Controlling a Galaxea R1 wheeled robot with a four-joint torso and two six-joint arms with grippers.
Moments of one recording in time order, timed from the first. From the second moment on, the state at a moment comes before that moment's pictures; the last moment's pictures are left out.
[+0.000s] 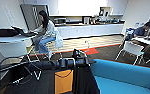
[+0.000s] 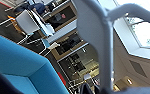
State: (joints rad) left arm 0.16 2.62 -1.26 0.90 -0.02 -1.62; right arm -1.51 3.10 -2.73 0.36 0.08 -0.25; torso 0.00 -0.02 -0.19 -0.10
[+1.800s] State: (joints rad) left arm 0.16 2.61 -1.24 0.90 -0.02 -1.62; right arm -1.51 3.10 -2.73 0.36 0.09 -0.25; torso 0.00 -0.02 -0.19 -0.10
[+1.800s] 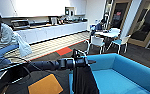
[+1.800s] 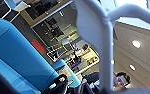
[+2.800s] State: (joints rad) left arm 0.16 2.61 -1.24 0.90 -0.02 -1.62; right arm -1.51 3.10 -2.73 0.36 0.09 -0.25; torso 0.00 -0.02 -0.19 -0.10
